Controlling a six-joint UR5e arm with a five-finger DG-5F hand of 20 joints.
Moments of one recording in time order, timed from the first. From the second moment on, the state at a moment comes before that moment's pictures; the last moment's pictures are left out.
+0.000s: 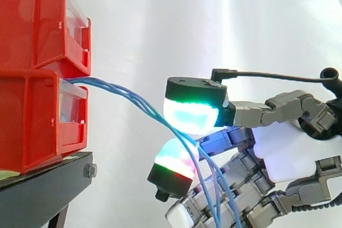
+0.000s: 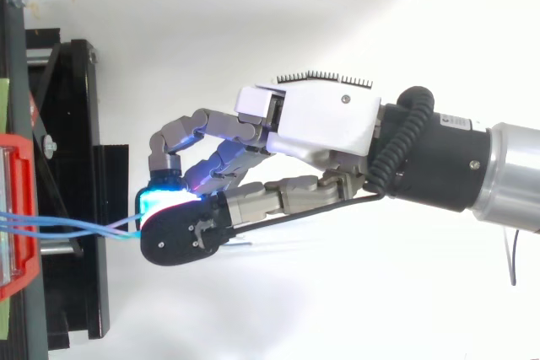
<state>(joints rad) 0.19 -2.33 -1.08 -3.13 -1.16 0.07</state>
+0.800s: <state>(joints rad) 0.19 -2.33 -1.08 -3.13 -1.16 0.08</state>
